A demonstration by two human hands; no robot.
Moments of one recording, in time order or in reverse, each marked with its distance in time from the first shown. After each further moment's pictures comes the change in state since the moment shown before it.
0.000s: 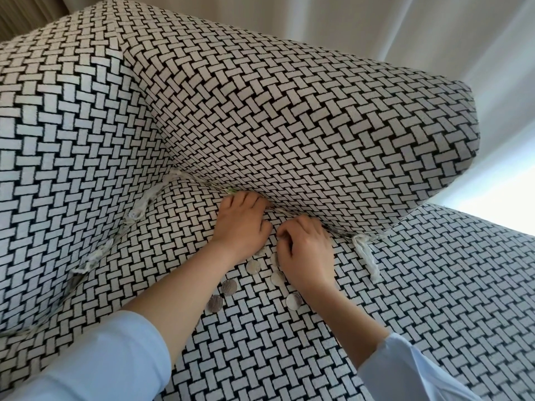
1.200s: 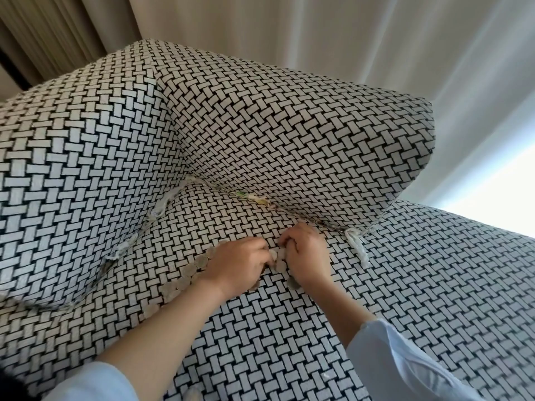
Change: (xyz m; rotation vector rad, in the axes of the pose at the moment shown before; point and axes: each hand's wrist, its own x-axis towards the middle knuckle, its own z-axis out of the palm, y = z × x) left_hand -0.094 0.013 -0.028 -0.234 -0.033 0.234; right_hand -0.019 -0.006 -0.011 0.214 -0.017 0.027
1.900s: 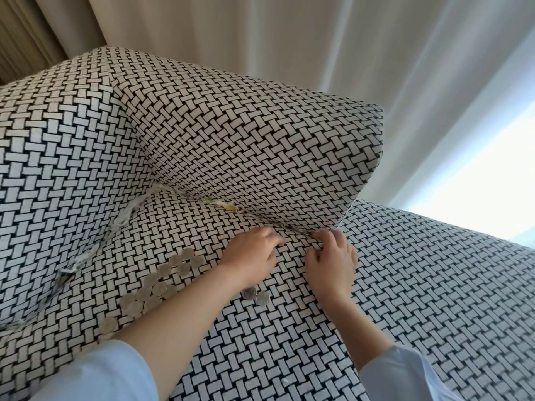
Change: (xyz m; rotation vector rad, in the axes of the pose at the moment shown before) left_hand 0.068 0.060 0.017 -0.004 -0.121 -0.109; right_hand -0.021 0.068 -0.060 -0.203 0.151 0.334
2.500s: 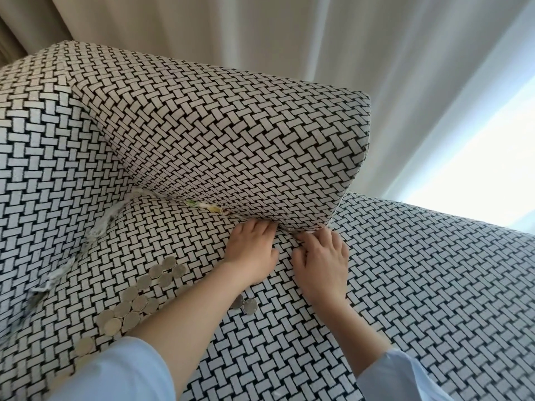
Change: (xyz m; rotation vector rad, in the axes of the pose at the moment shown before) left_hand 0.041 0.008 0.027 0.261 -0.036 -0.093; right_hand 0.003 0.007 0.003 -0.209 -0.019 -0.124
